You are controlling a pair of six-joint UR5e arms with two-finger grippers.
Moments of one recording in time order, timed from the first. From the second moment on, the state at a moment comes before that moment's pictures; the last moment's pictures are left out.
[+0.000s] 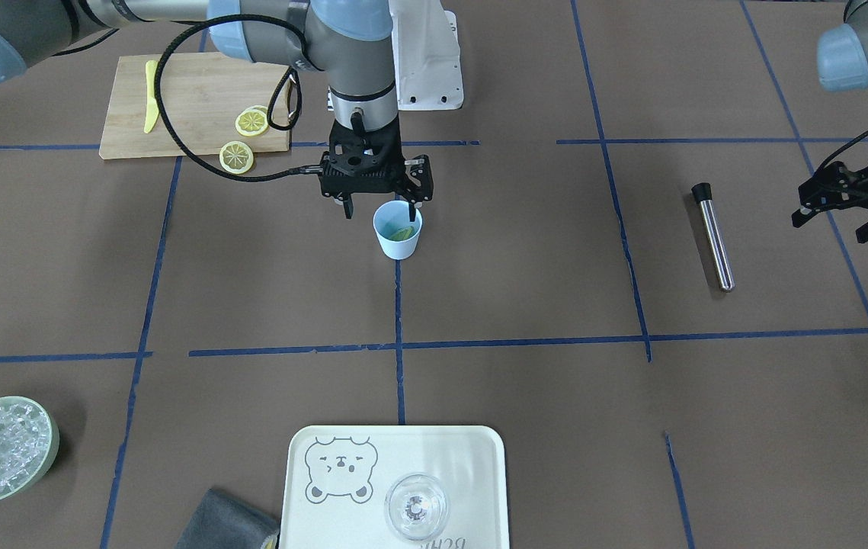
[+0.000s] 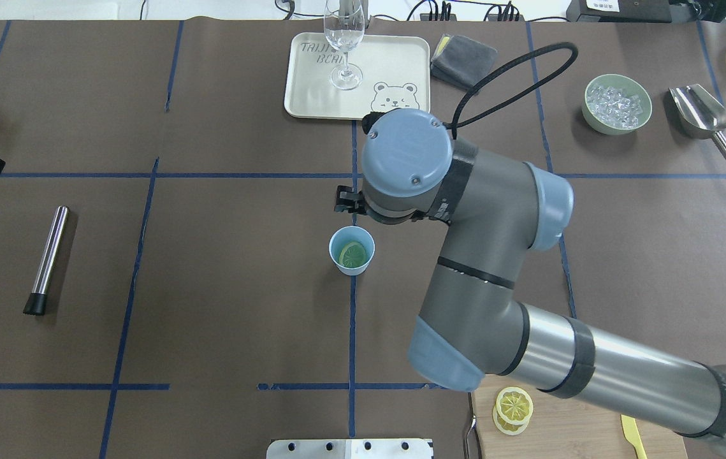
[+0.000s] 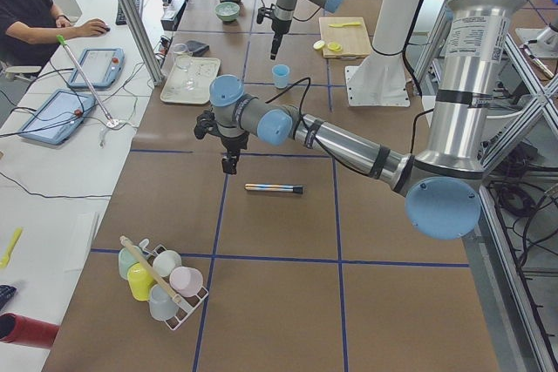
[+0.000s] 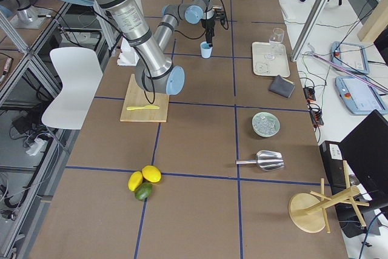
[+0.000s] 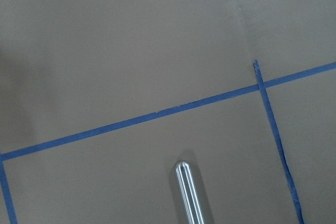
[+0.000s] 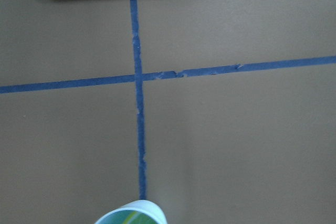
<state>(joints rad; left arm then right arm) -1.19 -1.68 -1.81 -1.64 -2.36 -0.34 0.53 -0.82 1.79 -1.76 1.73 1.27</state>
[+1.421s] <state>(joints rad) -0.96 -1.72 -1.55 -1.79 -2.28 -0.61 0.97 -1.14 1.98 -1.80 2.14 0.69</state>
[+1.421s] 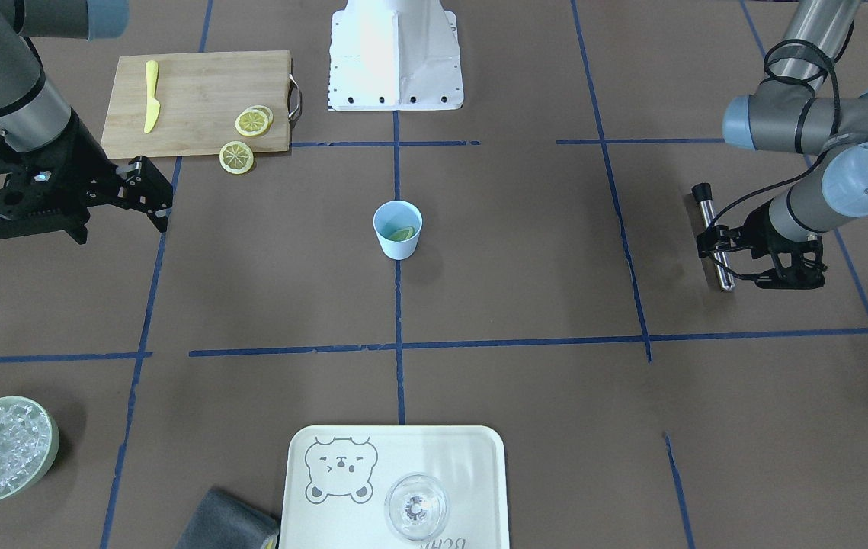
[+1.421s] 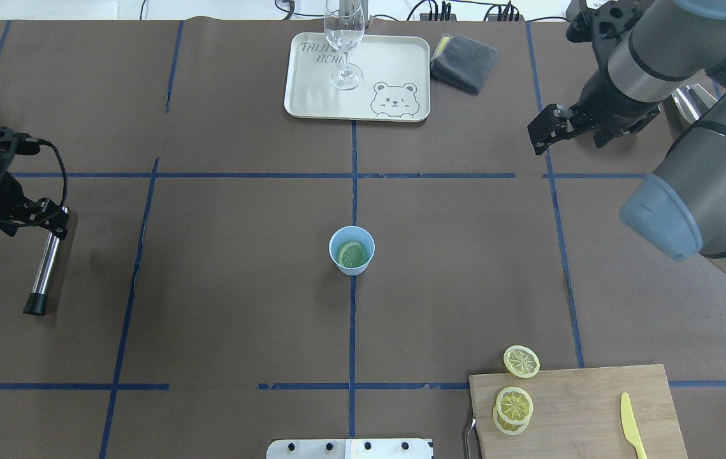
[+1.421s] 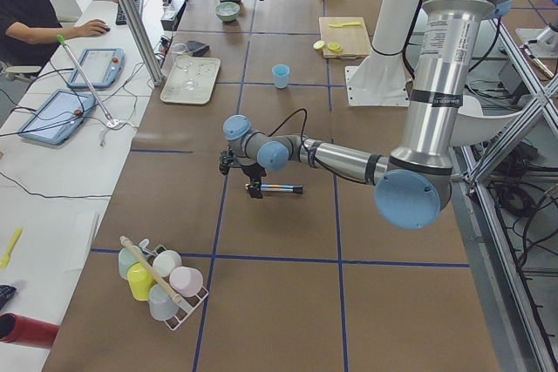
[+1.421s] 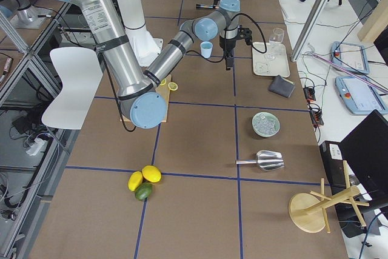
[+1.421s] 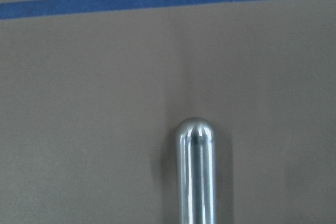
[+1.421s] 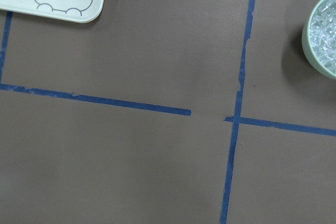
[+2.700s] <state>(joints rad) -0.95 -1.73 -1.59 -1.77 -2.27 -0.61 0.99 -1.14 2.00 -1.81 2.15 0.69</state>
